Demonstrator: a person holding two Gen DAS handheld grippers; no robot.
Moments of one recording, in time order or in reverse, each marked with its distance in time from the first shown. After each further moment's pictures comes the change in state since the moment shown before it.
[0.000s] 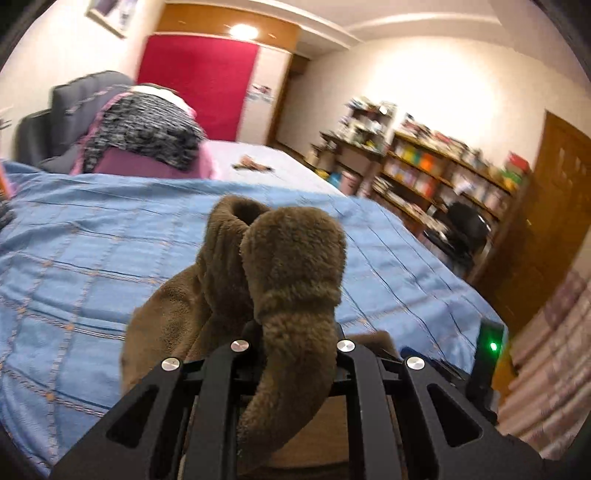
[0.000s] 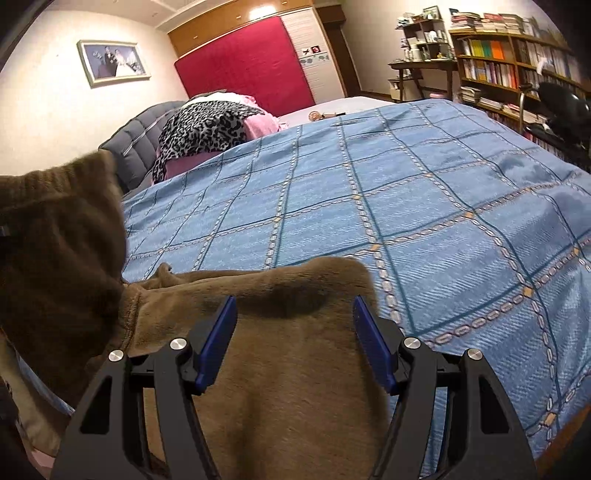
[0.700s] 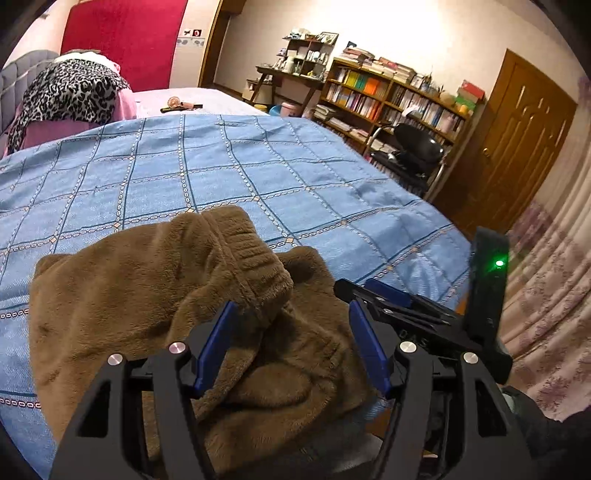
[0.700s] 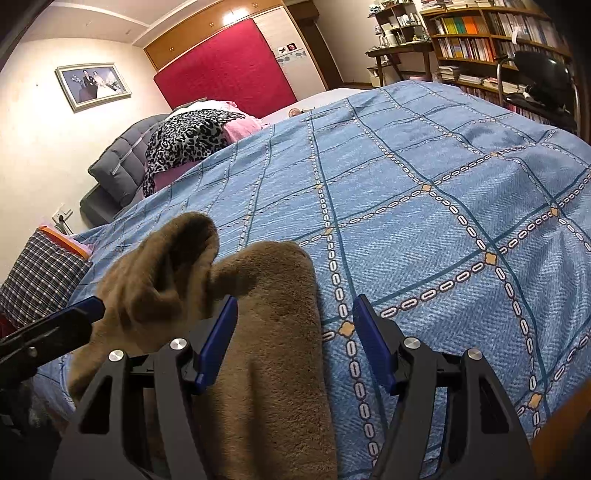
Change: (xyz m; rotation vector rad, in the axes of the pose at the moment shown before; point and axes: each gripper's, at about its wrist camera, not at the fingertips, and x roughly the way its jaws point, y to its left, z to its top) left arm 0.074 -0.064 -0.046 0.099 0.244 -0.196; right arm -0.020 -0.036 -0.008 0.101 0.013 0.025
